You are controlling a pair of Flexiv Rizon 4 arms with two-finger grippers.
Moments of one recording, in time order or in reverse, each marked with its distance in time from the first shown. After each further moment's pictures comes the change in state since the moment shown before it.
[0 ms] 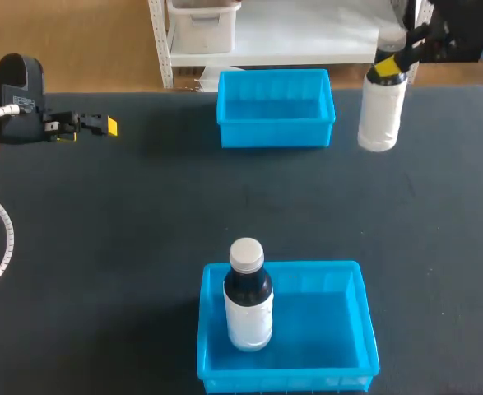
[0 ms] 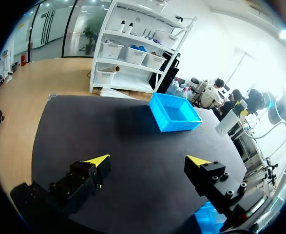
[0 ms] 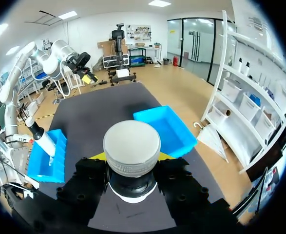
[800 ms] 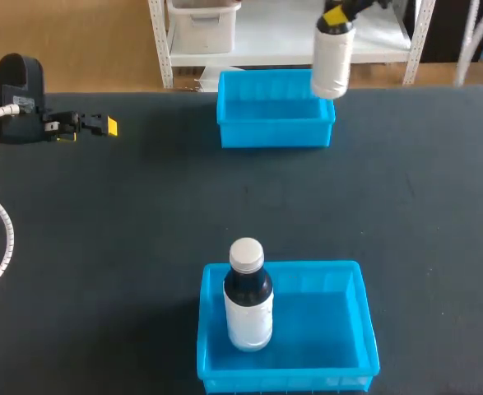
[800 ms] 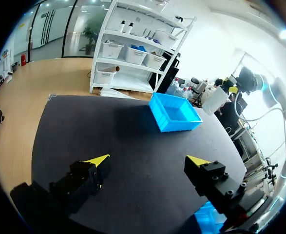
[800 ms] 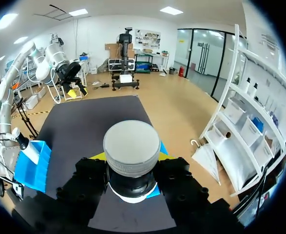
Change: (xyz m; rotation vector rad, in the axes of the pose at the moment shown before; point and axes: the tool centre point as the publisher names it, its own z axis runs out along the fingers) left arm 0.000 0.000 0.000 0.000 0.000 0.000; right arm -0.094 -0.060 0.063 -0.032 -0.042 -0.129
